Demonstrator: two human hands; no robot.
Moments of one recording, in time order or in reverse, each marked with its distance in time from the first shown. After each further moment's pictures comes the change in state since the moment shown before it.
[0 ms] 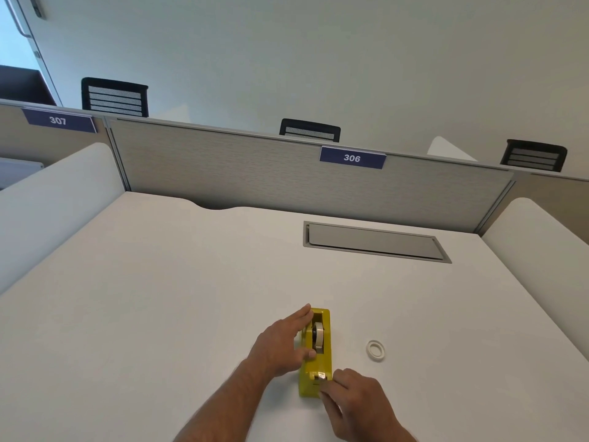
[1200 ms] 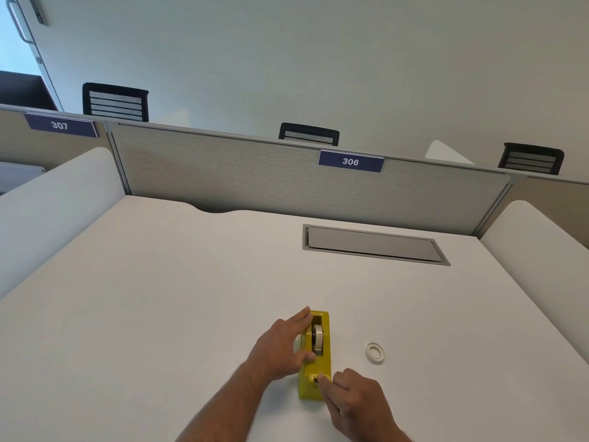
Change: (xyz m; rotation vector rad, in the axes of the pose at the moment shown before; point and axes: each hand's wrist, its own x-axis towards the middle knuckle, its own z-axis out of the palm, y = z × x) left_hand 0.001 -0.004 0.003 0.040 0.023 0.047; right_hand 0.004 0.000 0.000 -0.114 0.177 -0.009
